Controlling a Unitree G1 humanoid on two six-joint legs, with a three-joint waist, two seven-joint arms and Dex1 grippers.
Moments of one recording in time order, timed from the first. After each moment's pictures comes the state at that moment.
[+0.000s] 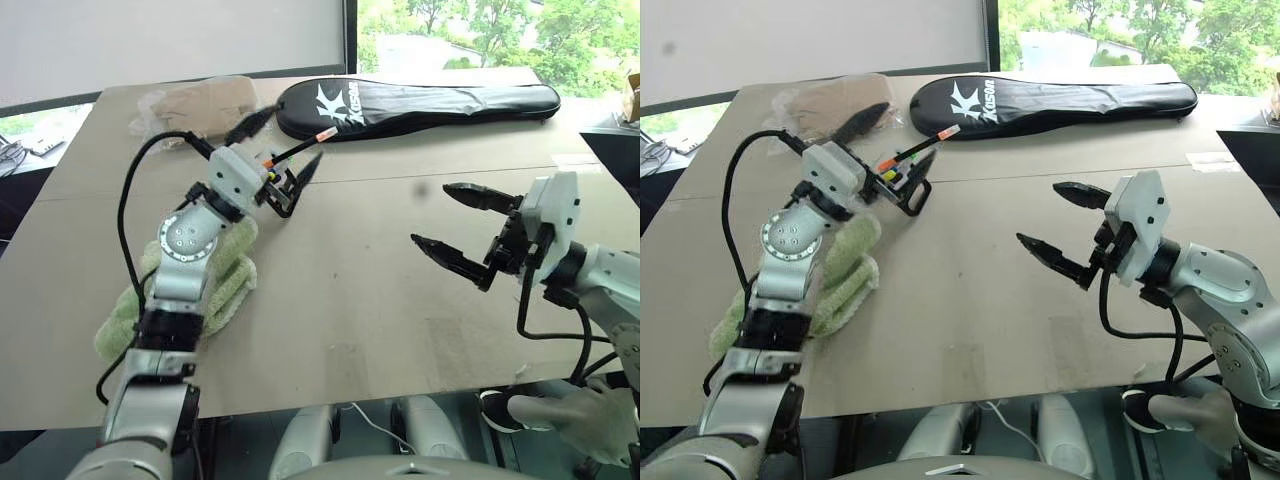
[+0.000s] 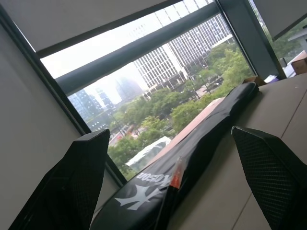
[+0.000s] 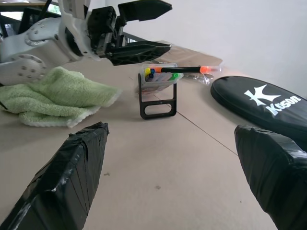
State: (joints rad) left arm -0.50 0.52 -0.01 0.02 -0.24 -0.14 -0.52; right arm -0.23 -0.70 -0.14 -0.66 0.71 0.60 0.64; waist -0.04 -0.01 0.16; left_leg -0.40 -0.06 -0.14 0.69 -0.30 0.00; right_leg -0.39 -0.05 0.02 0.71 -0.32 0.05
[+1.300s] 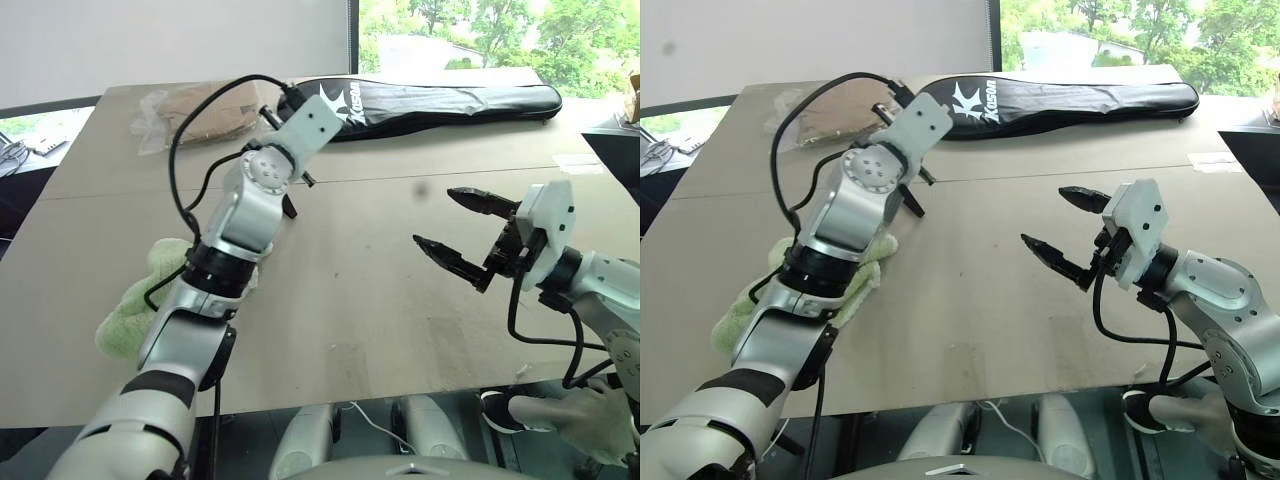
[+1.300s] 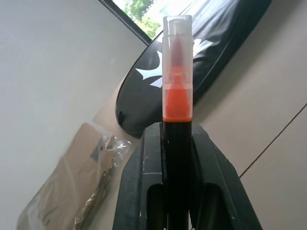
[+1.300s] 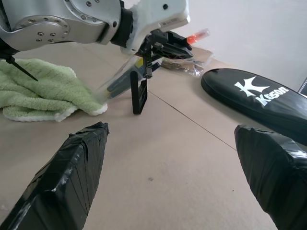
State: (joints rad) left arm -0.89 0.46 -0.25 0.09 0.28 0.65 -0.35; right arm -0.20 -0.68 -0.13 -0.68 0.65 0.58 0.60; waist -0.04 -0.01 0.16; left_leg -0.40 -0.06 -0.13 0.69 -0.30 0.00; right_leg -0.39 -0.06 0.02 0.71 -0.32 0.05
